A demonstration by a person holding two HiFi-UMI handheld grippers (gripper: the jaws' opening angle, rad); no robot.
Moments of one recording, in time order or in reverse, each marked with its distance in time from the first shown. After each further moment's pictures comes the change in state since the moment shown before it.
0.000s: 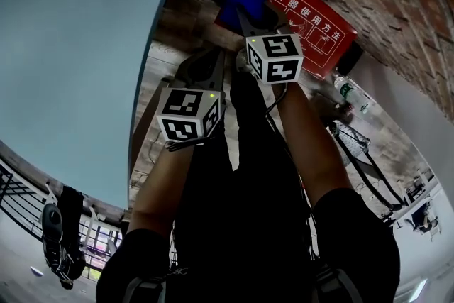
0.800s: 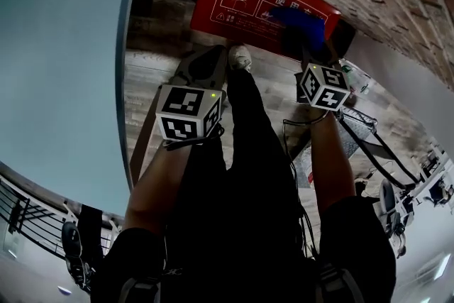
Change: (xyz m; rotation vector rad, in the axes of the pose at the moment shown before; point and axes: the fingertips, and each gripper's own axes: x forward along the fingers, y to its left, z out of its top) left arm 0.032 -0.049 0.004 0.120 0.055 -0.142; right arm -0.155 -0.156 -0.099 0.208 0.077 -0.389
